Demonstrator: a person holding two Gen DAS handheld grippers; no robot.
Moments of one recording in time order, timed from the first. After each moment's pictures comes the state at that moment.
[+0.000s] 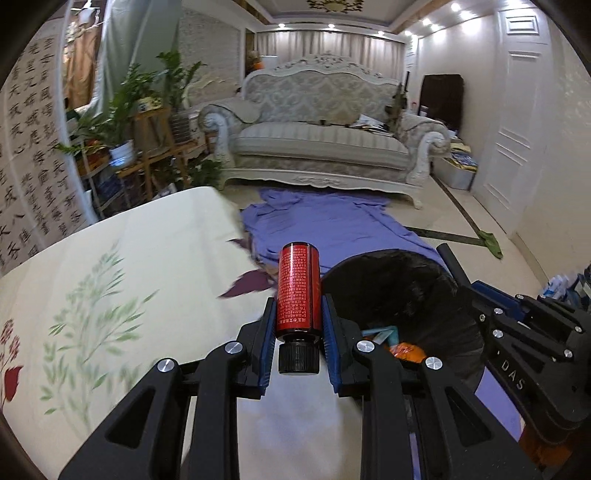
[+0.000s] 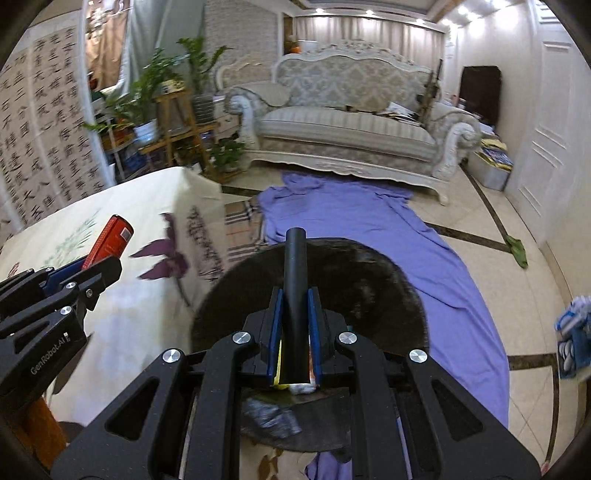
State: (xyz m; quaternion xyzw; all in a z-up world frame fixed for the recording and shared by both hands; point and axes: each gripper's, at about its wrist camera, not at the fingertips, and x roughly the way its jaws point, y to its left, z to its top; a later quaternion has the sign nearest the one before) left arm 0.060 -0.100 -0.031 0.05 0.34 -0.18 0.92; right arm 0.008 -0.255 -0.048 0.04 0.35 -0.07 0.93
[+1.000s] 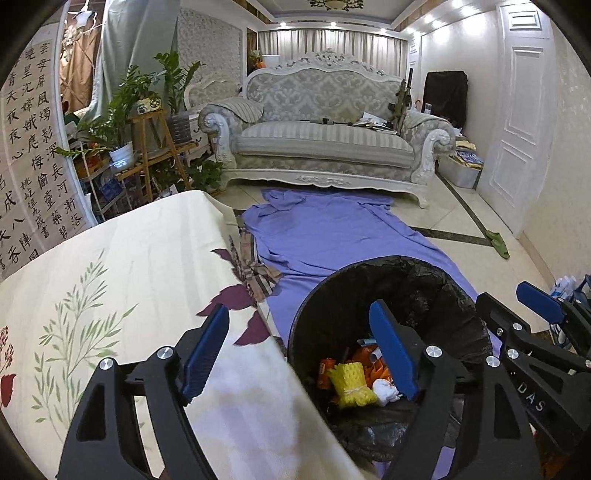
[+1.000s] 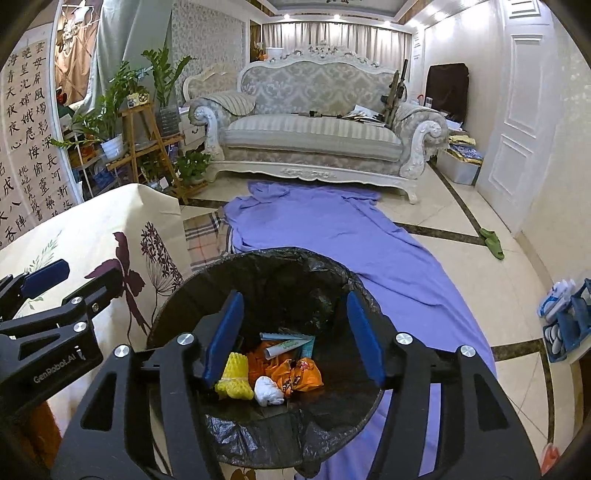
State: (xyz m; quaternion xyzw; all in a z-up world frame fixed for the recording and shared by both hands) left arm 0.060 -0.120 -0.034 0.06 0.34 -0.16 0.93; right arm 0.003 -0.277 -0.049 0.04 0.33 -0.13 0.94
